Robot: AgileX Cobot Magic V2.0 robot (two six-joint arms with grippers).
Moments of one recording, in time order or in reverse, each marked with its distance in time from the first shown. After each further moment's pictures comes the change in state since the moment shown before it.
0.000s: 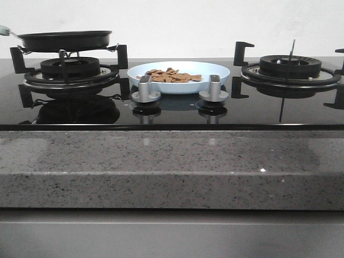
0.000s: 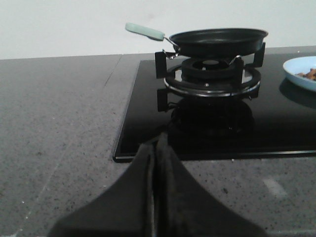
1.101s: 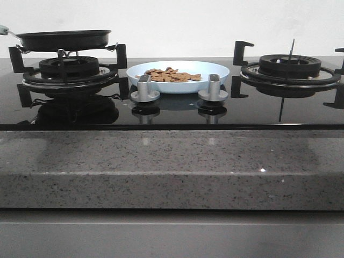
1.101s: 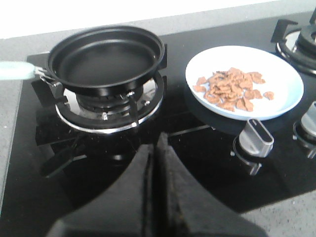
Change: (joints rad) left arm -0.527 0.858 -0.701 0.629 0.216 -0.709; right arm 0.000 0.000 0.000 0.000 -0.006 0.000
